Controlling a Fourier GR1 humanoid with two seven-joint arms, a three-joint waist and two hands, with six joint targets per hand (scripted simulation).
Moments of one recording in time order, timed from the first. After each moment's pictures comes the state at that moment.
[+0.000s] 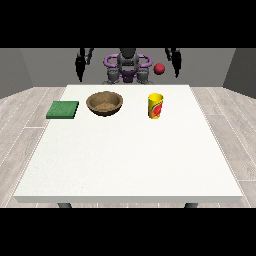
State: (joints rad) left arm 0.01 0.13 0.01 -1.57 0.01 -0.02 0.04; right arm 0.05 -0.12 -0.01 -1.57 -0.02 0.02 0.00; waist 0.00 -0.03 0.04
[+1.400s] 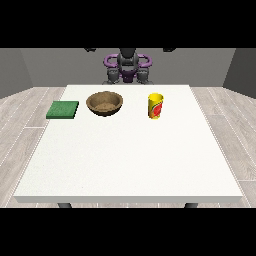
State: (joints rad) left arm -0.30 0.11 0.12 -1.77 0.25 -0.02 0.19; right arm -0.40 -0.03 0.34 -1.80 0.05 -0.36 0.37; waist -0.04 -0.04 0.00
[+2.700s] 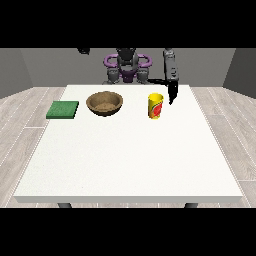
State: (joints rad) left arm -0.40 0.18 0.26 -1.02 0.09 -0.09 -0.56; right arm -0.41 -0.14 0.11 -1.97 -0.10 -0.14 0.31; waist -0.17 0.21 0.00
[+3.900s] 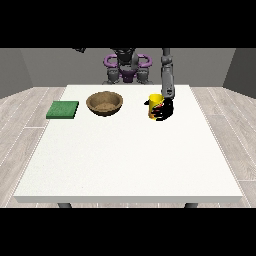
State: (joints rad) left arm -0.54 0.28 0.33 -0.58 0.01 0.10 -0.95; right arm -0.33 -0.27 -0.12 -2.20 -0.32 0.03 0.34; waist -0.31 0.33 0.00
